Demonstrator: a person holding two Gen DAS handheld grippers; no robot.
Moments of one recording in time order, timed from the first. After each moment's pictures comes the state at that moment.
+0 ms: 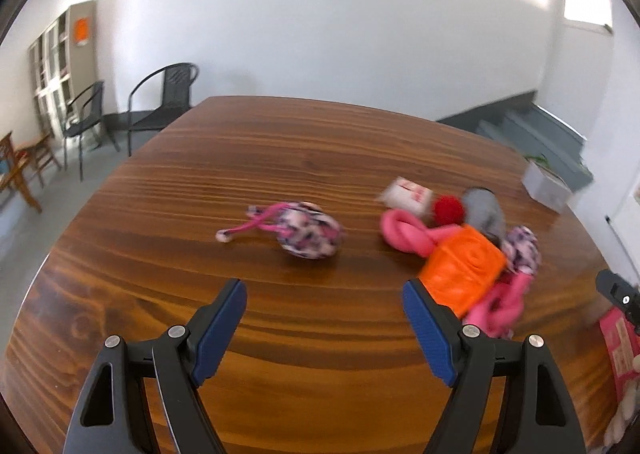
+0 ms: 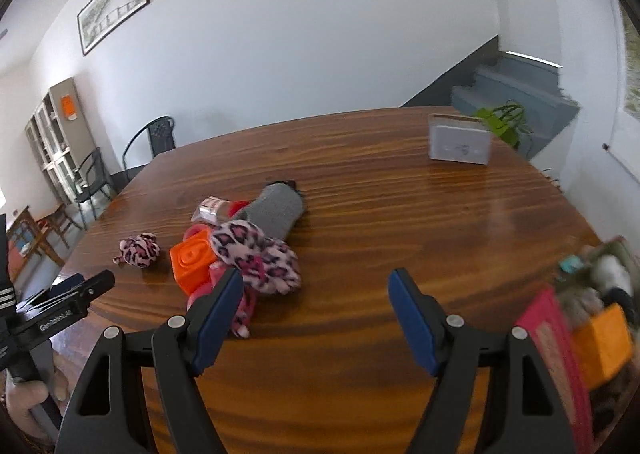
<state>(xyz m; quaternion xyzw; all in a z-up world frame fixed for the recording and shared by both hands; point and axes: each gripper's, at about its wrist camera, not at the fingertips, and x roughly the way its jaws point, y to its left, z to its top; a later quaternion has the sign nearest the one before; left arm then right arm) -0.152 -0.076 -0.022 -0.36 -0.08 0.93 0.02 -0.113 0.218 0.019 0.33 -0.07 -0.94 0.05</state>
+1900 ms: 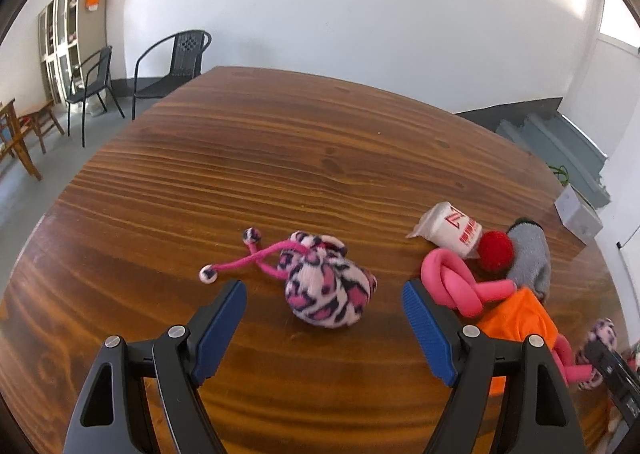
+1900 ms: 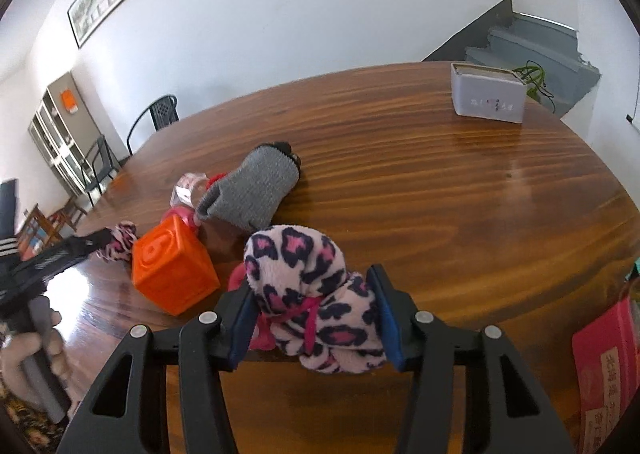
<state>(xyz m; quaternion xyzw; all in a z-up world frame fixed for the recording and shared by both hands) -0.244 -0.082 -0.043 -0.40 -0.11 0.91 0.00 -0.156 0.242 -0.017 0.38 -0.10 -0.92 0.06</state>
